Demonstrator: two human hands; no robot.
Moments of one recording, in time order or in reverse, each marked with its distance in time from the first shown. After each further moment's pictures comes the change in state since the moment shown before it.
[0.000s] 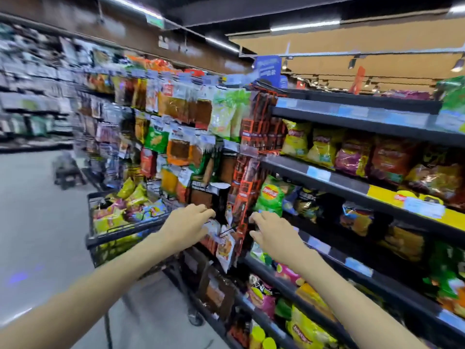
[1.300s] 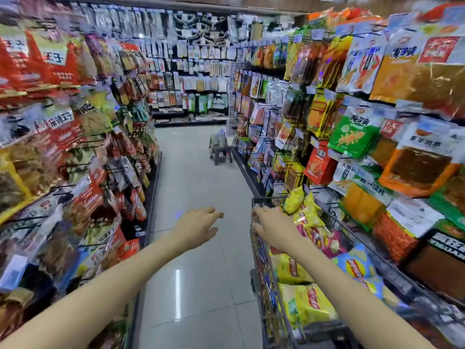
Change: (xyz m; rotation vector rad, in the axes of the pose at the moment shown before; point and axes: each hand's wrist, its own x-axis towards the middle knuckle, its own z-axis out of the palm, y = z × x) left_hand -0.167 -0.691 0.137 0.060 -0.270 -0.615; right_hand 0.602 -0.502 0.285 0.307 -0.165 -0.449
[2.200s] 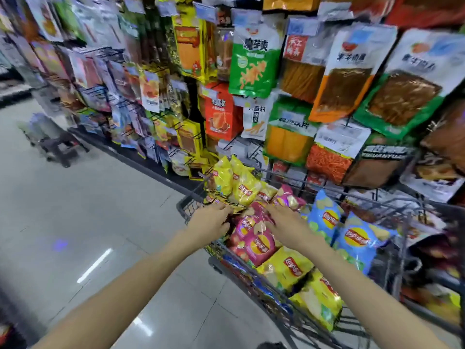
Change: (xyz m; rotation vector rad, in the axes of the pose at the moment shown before) left_hand 0.364 -0.003 0.168 -0.143 -0.276 0.751; right_hand 0.116 0.153 0.128 0.120 -0.124 0.855
